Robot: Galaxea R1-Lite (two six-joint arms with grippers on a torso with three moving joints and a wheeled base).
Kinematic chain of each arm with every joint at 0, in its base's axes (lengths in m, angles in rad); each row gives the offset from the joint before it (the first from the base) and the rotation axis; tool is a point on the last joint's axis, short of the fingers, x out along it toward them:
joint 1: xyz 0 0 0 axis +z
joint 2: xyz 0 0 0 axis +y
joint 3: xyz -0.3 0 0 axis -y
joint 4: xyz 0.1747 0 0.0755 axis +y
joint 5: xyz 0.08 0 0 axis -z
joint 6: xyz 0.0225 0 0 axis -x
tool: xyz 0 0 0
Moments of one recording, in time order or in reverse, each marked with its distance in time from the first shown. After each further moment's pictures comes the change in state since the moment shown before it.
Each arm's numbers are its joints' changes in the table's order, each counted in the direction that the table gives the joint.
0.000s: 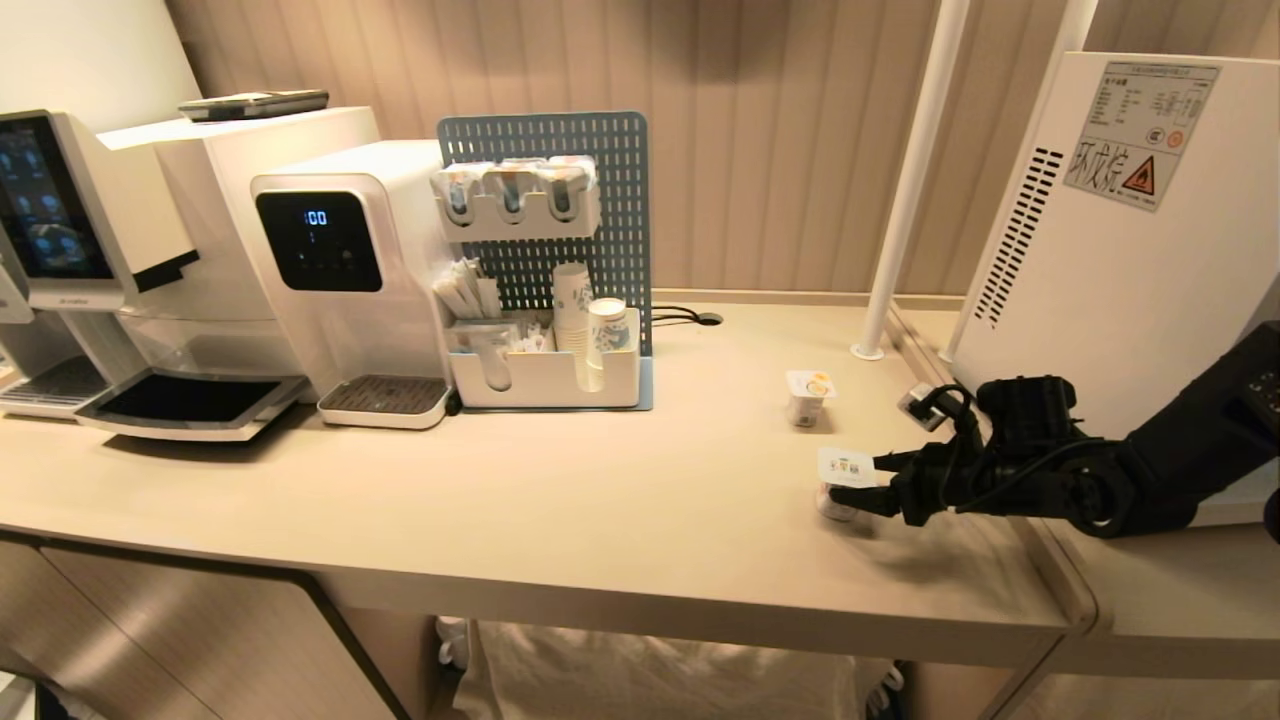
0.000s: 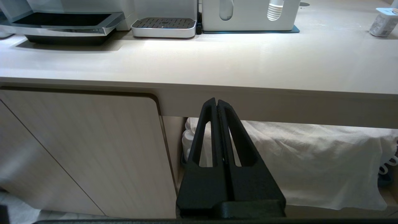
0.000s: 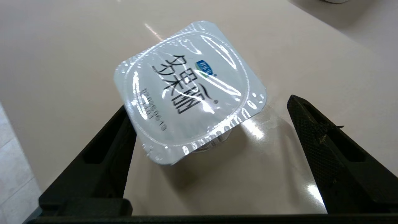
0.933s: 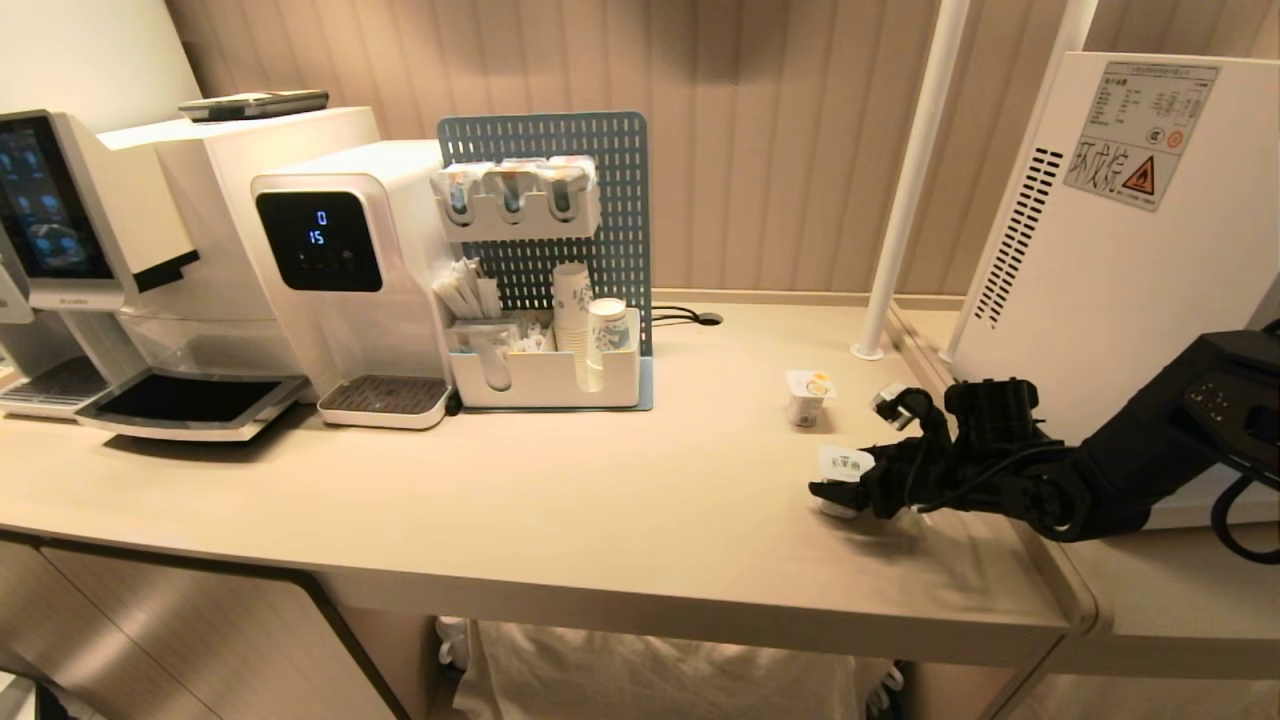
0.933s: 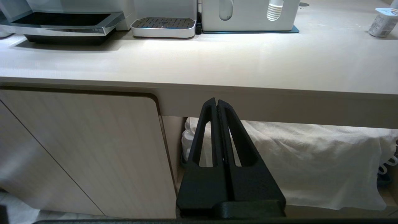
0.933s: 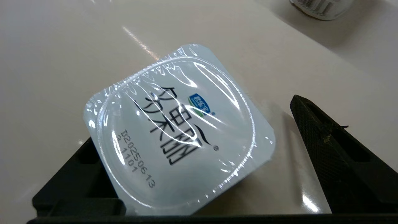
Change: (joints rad) left arm 0.000 0.000 0.000 0.000 0.000 0.003; right arm 0.060 0.062 0.041 -0.087 0.126 -0.023
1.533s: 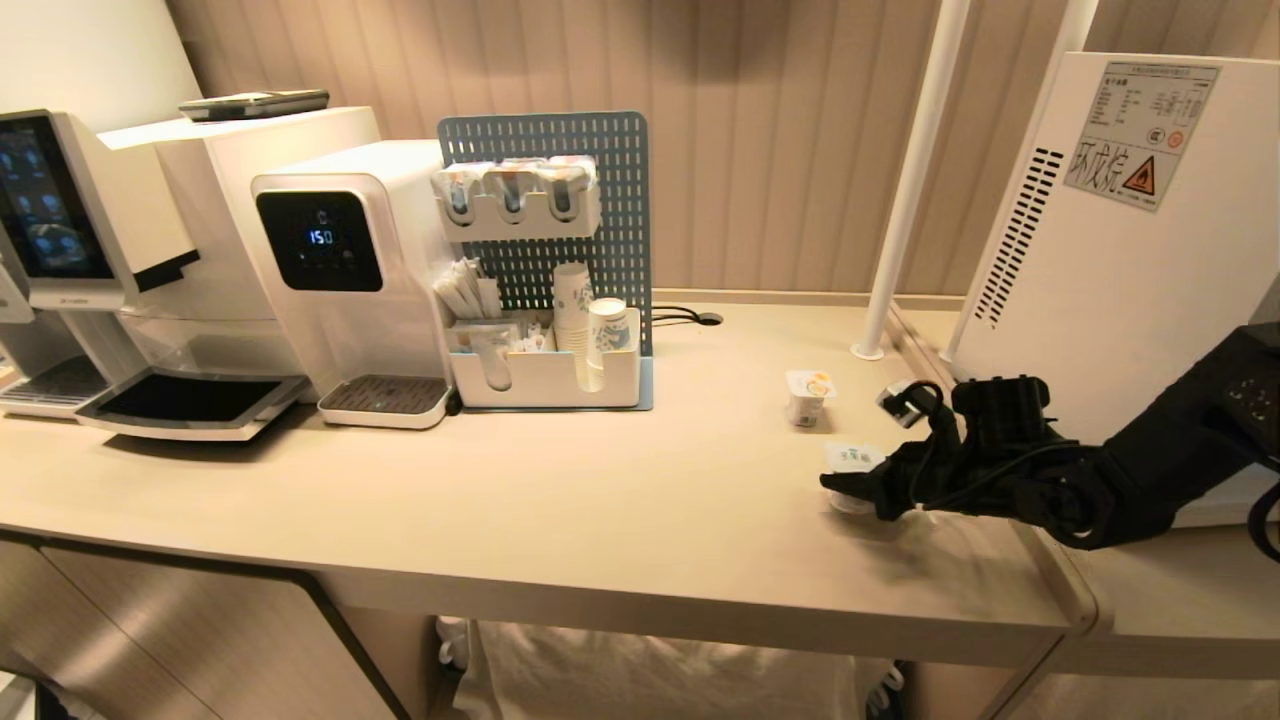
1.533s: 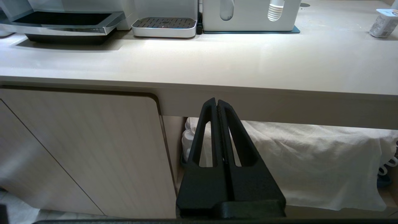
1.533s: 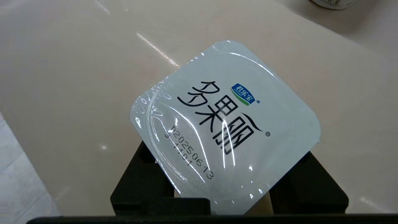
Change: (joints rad) left arm 0.000 0.000 0.000 0.000 -0.001 0.001; right arm 0.012 -0.088 -0.082 0.006 0.001 -0.107
